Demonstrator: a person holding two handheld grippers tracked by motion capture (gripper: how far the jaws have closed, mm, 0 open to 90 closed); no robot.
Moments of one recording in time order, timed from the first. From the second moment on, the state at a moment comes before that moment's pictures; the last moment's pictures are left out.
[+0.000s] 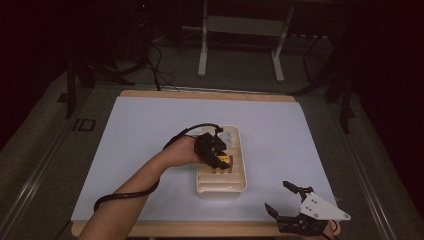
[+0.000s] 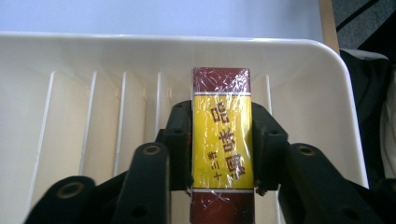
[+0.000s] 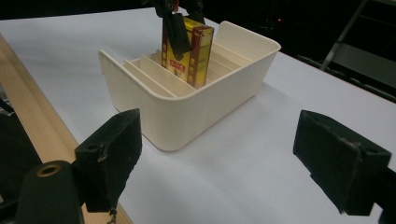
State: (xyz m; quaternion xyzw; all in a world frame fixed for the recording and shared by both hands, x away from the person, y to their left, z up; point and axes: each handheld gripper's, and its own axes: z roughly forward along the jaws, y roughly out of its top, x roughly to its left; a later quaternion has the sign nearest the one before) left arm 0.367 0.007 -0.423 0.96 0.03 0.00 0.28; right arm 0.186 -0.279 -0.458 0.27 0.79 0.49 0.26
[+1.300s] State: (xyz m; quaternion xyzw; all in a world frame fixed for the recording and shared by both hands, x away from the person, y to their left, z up) left arm 0.338 0.108 -0.374 0.87 0.22 0.08 0.44; right arm 0.185 -0.282 -0.457 0.28 0.77 0.50 0.28
